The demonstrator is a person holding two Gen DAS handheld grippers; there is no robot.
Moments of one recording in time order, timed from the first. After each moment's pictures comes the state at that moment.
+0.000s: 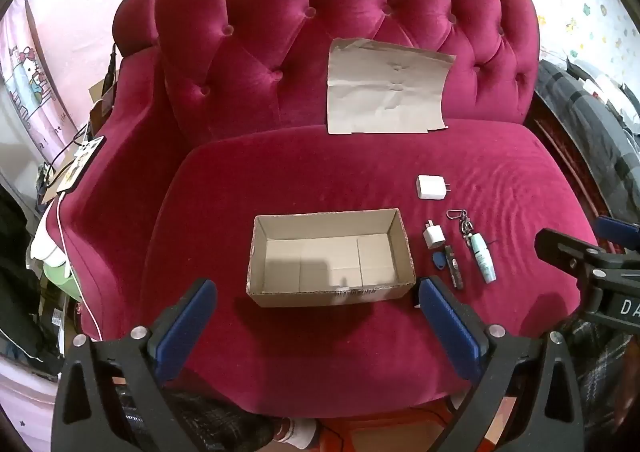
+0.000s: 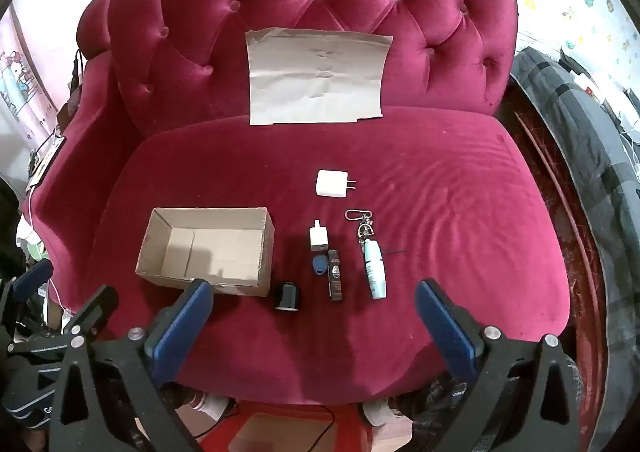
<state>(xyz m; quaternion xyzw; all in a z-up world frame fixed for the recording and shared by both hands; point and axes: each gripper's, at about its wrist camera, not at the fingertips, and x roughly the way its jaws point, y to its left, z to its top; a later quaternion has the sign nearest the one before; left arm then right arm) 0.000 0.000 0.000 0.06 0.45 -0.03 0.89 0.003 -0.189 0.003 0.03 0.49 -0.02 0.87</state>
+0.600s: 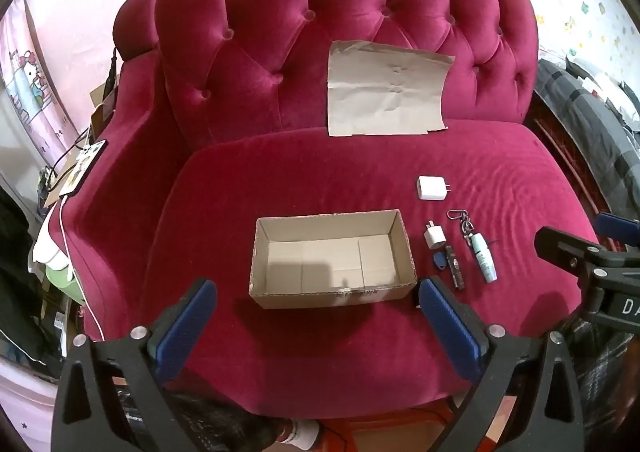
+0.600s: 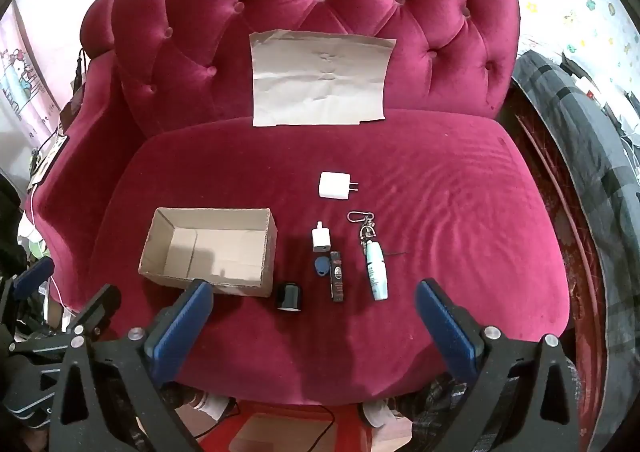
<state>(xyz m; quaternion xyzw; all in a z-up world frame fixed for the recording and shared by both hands) -0.002 0.000 0.001 0.06 0.44 -0.03 0.89 0.003 -0.187 0.007 0.03 0.48 -0.02 0.87</state>
